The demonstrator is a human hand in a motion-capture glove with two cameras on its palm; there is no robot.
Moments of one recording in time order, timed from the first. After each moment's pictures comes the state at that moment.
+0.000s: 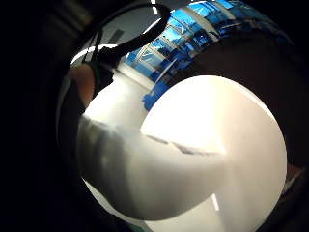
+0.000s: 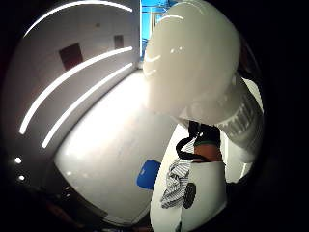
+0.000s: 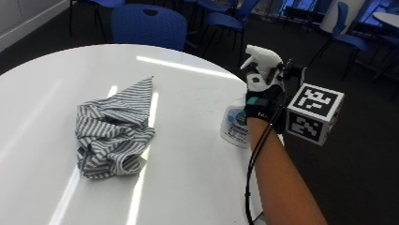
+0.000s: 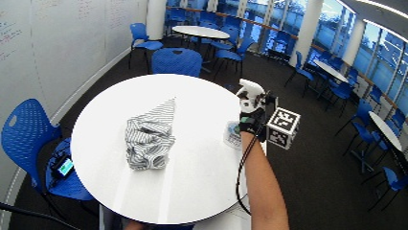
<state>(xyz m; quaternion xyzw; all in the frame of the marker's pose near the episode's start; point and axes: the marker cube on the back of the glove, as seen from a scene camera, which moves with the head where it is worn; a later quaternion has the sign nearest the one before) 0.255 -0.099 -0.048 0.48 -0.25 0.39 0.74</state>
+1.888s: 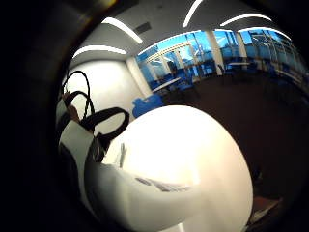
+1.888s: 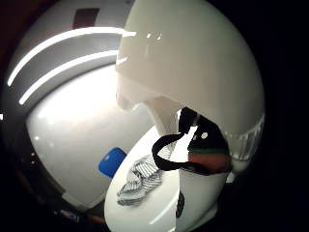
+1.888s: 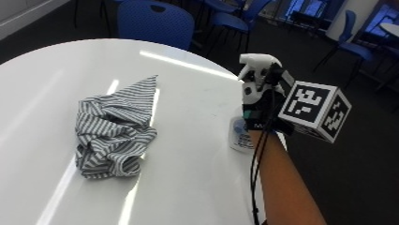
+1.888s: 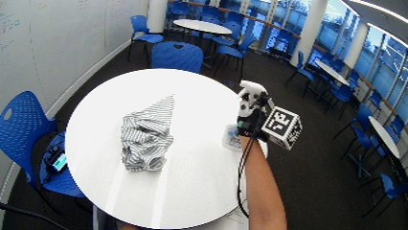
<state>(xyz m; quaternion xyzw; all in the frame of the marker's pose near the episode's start) 0.238 -0.089 -0.059 0.50 0.00 0.30 0.81</state>
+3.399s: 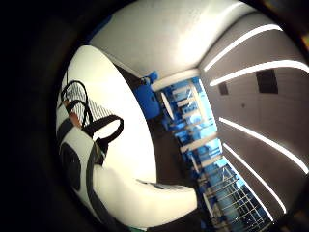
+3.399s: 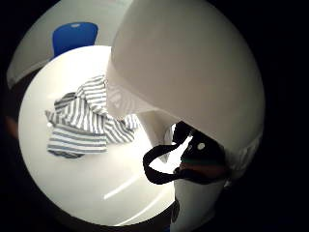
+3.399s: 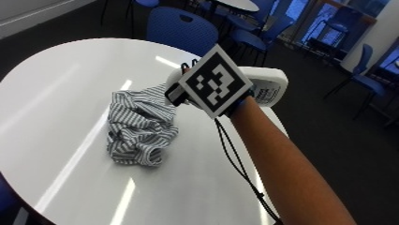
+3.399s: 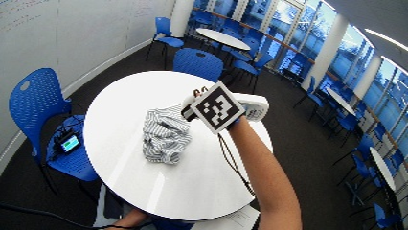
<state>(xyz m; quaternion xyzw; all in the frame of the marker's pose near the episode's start) 0.120 -0.192 -0.045 0.23 0.49 -0.10 0.84</state>
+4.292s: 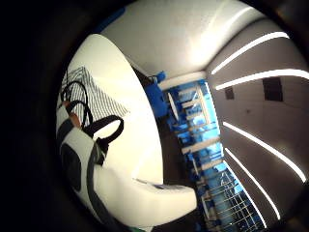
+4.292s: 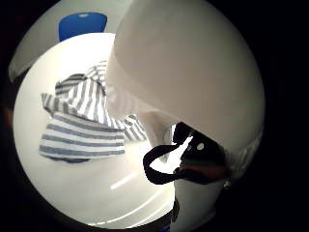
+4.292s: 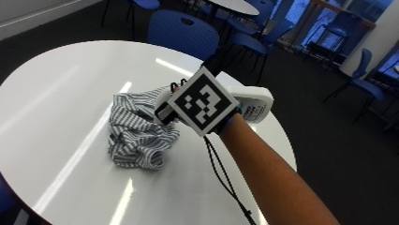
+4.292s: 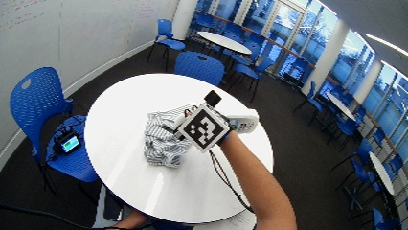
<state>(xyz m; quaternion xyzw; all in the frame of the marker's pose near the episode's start) 0.115 -0.182 -0.002 0.20 0.47 -0.10 0.85</state>
